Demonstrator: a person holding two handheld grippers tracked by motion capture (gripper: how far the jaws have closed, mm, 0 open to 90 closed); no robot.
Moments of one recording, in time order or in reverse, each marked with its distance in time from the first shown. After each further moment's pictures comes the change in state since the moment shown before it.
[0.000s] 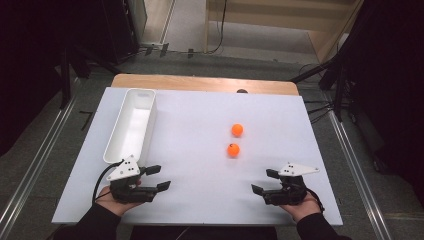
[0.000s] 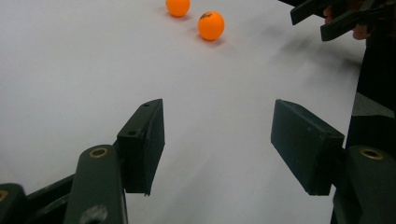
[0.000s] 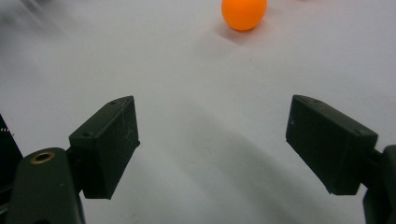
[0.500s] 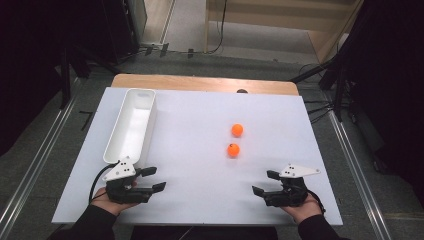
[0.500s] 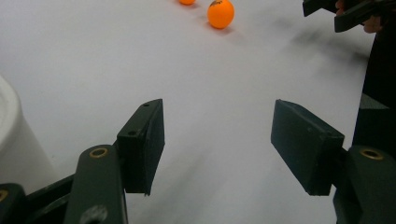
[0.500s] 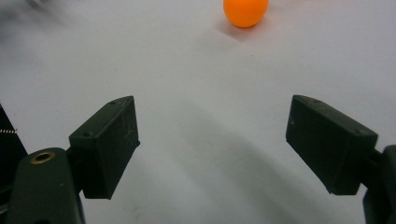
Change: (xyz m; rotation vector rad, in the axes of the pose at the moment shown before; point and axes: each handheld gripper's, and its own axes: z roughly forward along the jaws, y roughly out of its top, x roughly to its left) left arm 0.012 -0.013 -0.007 0.022 0.008 -0.034; right arm 0.001 -0.003 -0.002 0.002 0.001 -0.002
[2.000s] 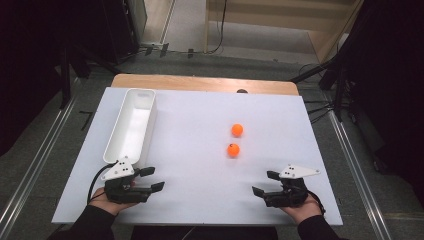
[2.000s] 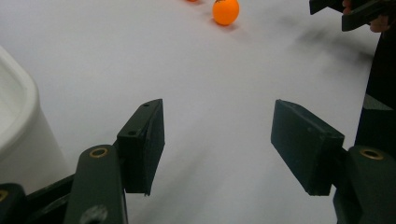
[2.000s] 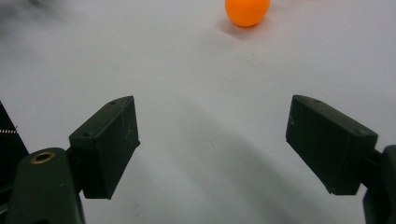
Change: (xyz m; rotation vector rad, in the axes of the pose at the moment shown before) left arm 0.002 -0.001 -0.003 0.013 0.012 -0.012; right arm 0.001 0.000 -0.001 -0.001 0.000 -0.013
